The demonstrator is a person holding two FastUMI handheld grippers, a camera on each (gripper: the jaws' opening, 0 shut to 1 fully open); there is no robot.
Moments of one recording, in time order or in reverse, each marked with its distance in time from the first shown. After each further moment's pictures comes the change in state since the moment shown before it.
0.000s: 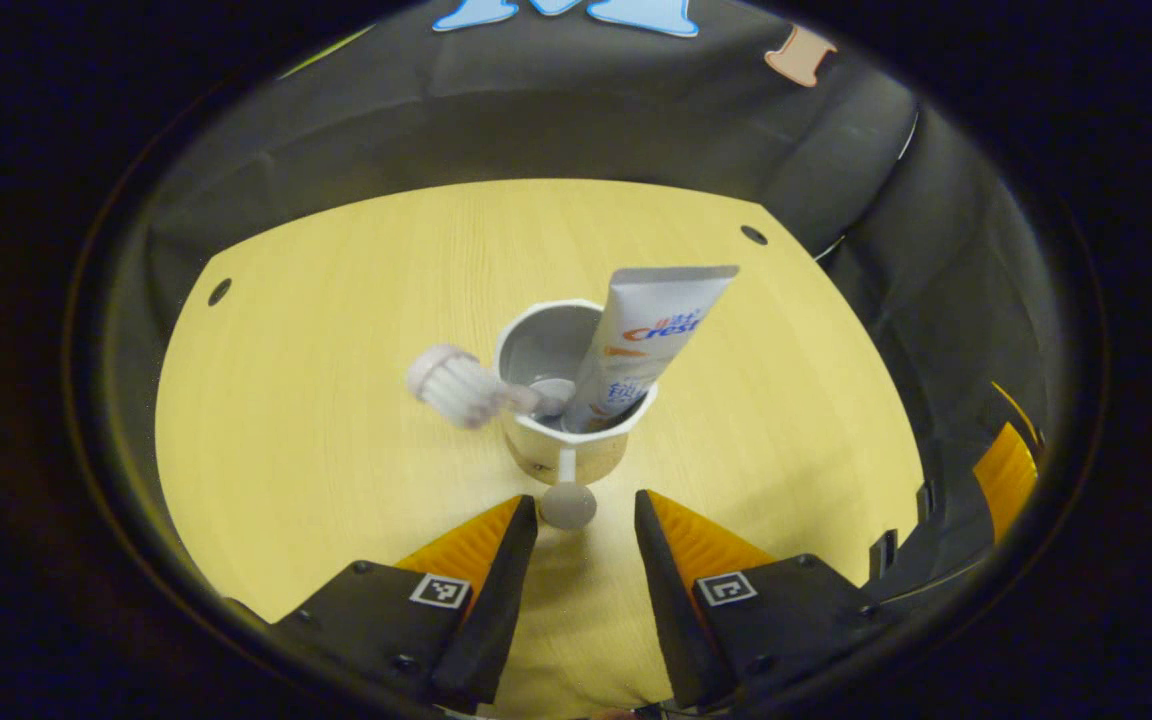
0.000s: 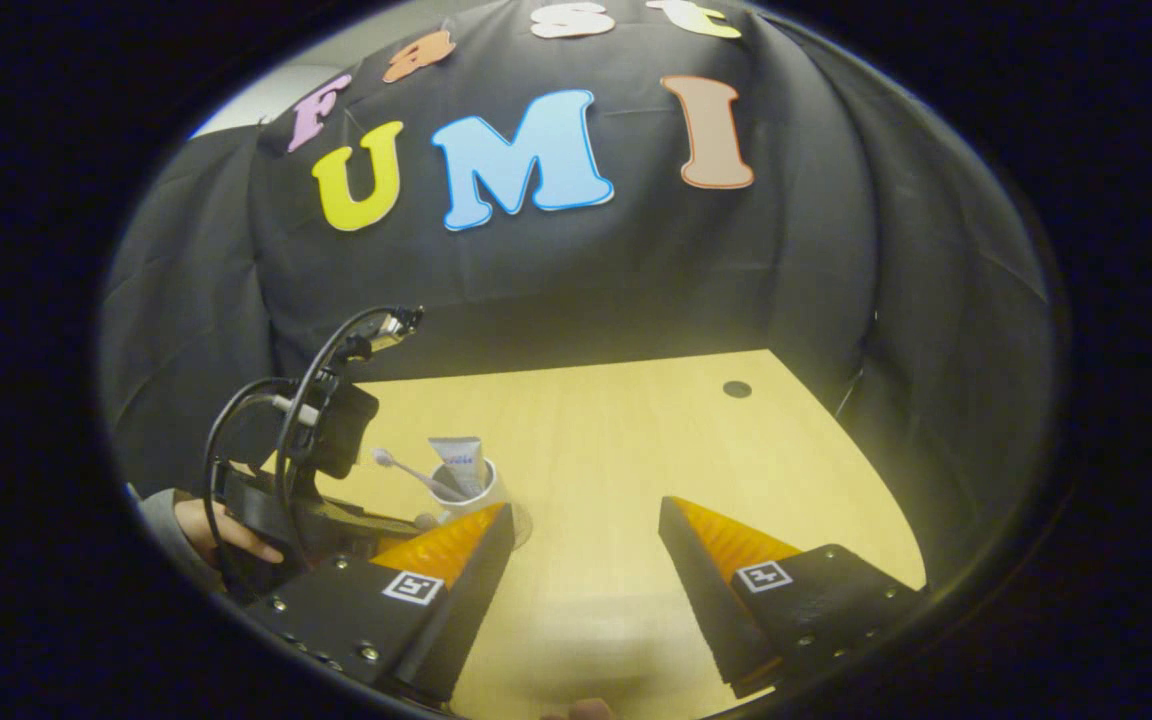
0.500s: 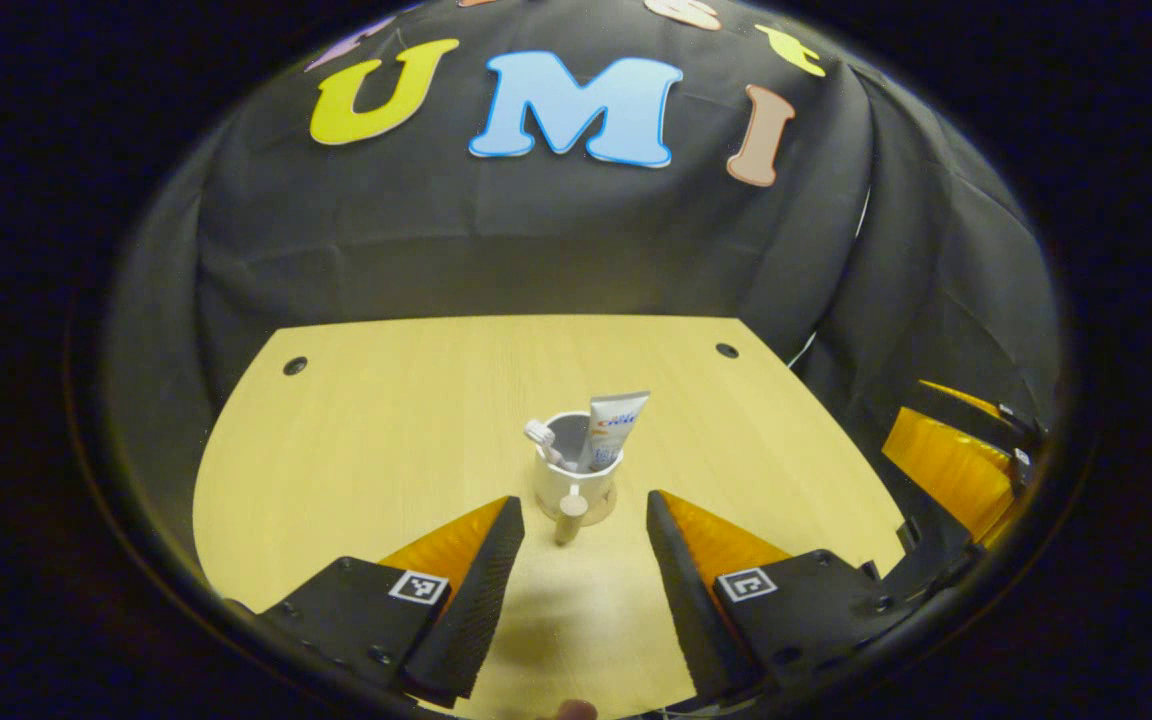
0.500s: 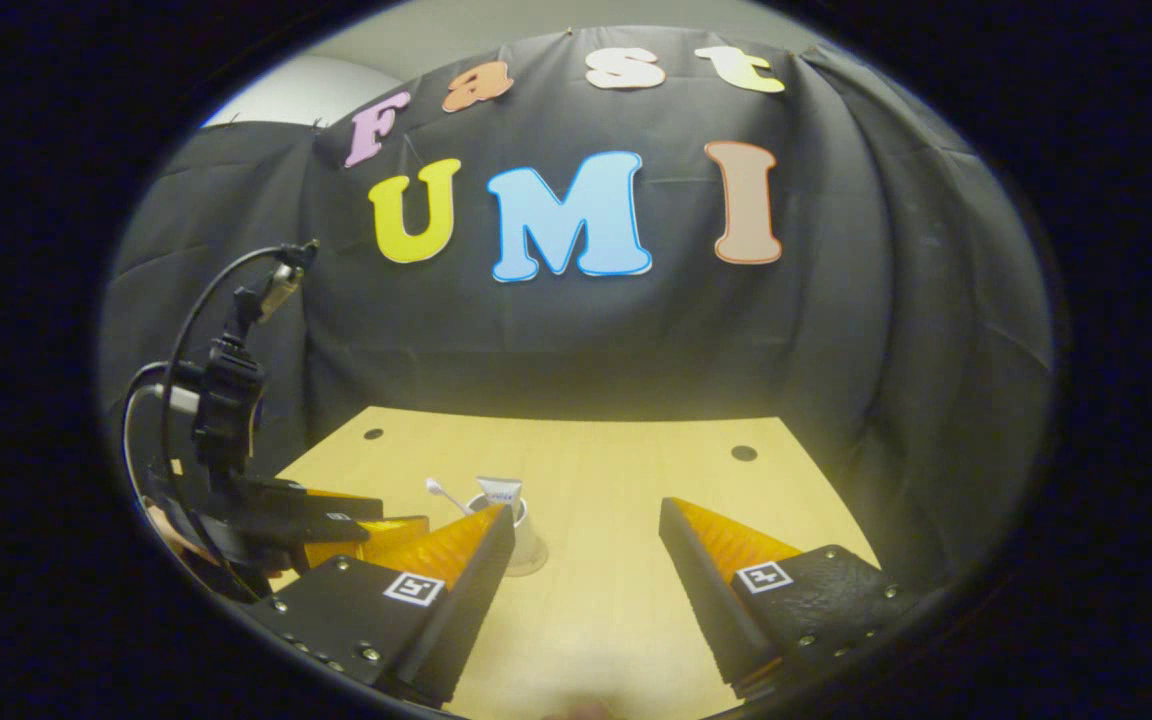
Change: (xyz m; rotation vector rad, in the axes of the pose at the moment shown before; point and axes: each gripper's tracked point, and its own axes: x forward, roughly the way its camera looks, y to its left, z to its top) left arm -0.138 -0.014 0.024 0.011 -0.416 0.042; right arm -0.051 0.020 0.040 -0.114 -0.159 0.047
